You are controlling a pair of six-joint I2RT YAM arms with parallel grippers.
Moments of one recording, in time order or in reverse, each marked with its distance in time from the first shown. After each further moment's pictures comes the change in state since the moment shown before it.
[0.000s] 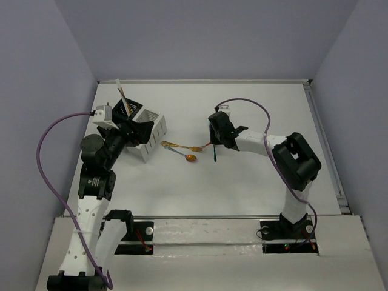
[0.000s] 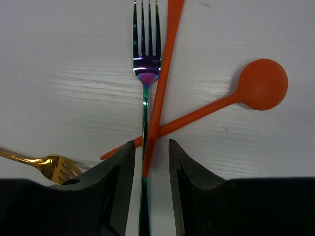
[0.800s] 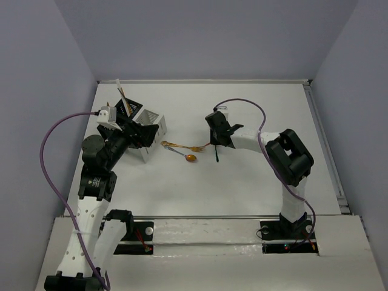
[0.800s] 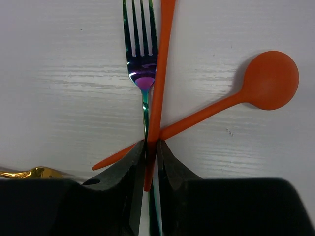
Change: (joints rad) left arm -0.034 -0.013 0.000 0.000 0.067 0.002; right arm 0.000 0.098 0.085 -0.062 0.009 0.035
